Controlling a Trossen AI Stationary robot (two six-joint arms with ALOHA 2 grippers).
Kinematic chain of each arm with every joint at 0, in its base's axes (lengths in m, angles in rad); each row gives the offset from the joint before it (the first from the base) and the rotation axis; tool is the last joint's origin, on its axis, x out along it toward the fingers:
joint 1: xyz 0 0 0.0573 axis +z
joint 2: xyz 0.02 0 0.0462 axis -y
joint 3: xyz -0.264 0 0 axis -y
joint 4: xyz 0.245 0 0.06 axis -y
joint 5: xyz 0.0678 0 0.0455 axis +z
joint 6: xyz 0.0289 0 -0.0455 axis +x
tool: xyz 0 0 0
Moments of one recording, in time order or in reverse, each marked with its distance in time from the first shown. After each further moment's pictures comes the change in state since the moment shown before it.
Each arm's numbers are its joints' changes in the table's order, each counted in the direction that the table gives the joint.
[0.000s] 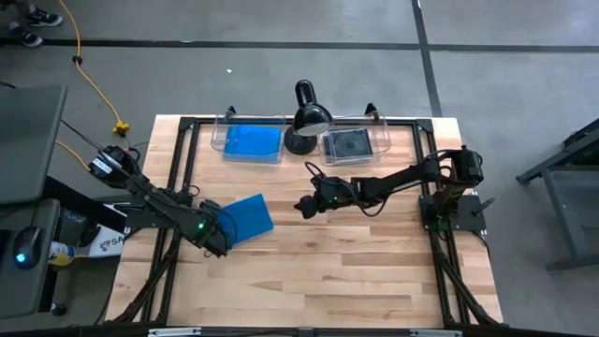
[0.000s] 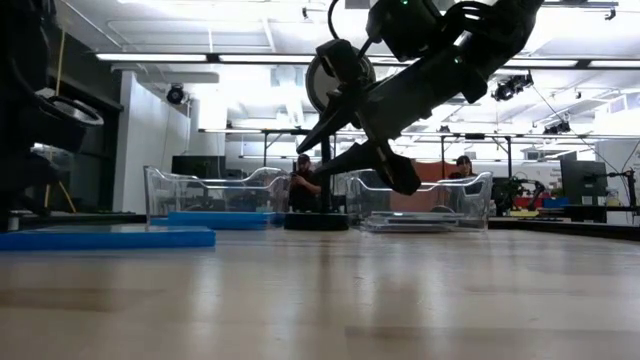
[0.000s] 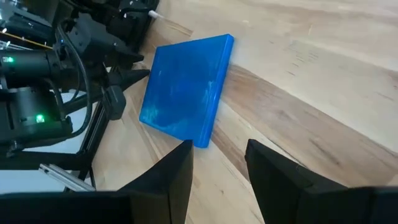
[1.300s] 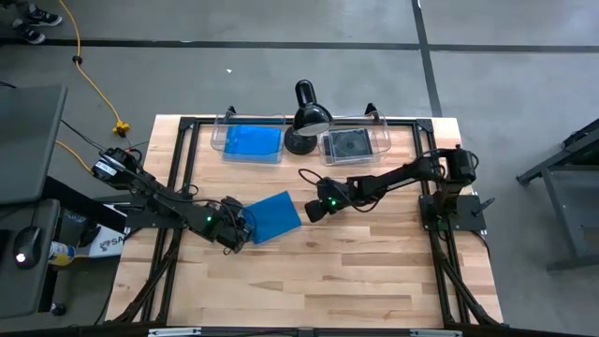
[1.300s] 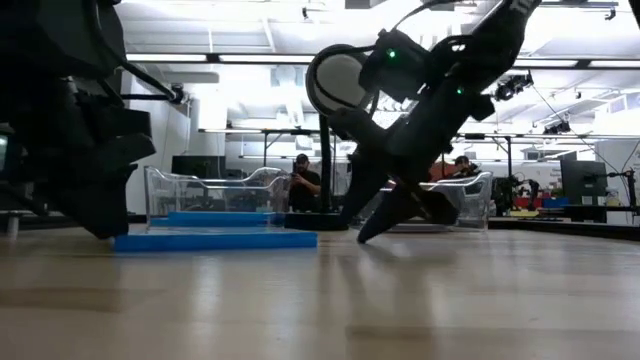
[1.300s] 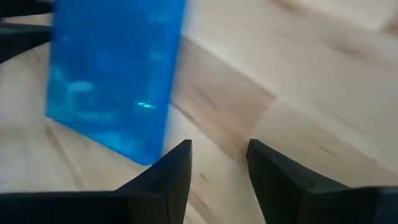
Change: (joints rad) left arm 0.115 -0.037 -0.003 0.433 0.245 0.189; right arm -0.037 -0.053 0.000 -0.285 0.067 -0.055
